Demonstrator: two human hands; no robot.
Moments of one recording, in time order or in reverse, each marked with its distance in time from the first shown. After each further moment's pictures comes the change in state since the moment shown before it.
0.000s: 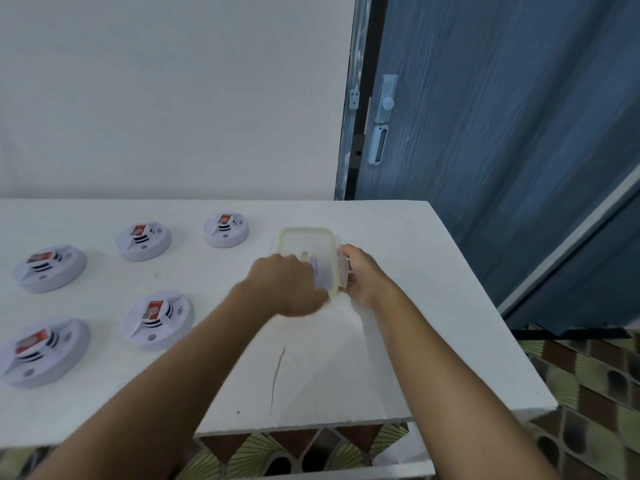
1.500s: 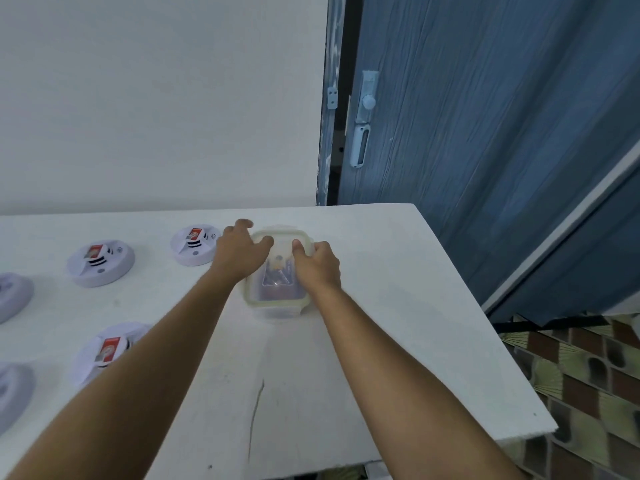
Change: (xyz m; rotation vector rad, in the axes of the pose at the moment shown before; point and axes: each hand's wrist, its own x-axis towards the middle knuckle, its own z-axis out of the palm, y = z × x) left_hand 0.121 -0.065 0.033 -0.812 0.280 -0.321; right_hand 0.044 -0.005 0.045 -0.470 0.316 -0.211
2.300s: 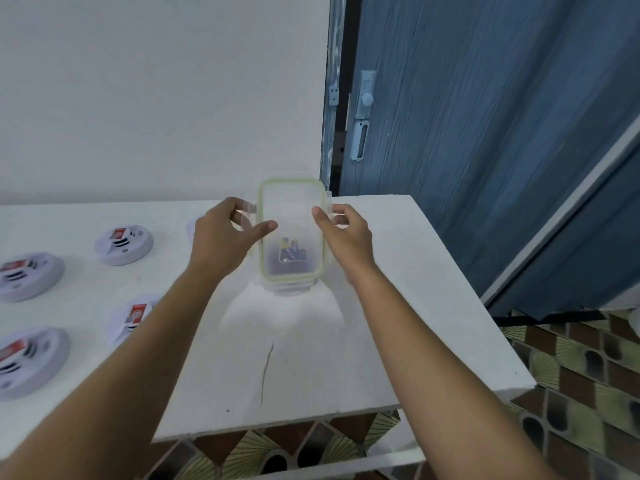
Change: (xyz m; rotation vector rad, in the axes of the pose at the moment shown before) left_hand -0.084 0.009 -0.056 -0.100 0.265 0.222; right_hand -0.050 -0.014 -0.061 0.224 0.069 -0.279
